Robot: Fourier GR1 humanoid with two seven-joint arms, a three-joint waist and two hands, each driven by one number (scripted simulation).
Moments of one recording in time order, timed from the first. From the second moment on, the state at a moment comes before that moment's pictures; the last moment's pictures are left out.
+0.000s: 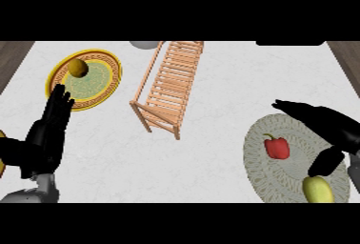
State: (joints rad) left arm -0.05 0.22 -0.01 -1.69 0.06 0.22 0.15; right arm -0.25 -0.64 0.18 -1.52 0.61 0.54 -0.04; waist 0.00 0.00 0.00
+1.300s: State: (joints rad) left arm -0.05 0.16 0.05 -1.70 0.00 0.15 0.15; right arm -0.33 -0.41 0.17 -1.17 0.92 0.41 -0.28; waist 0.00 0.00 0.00
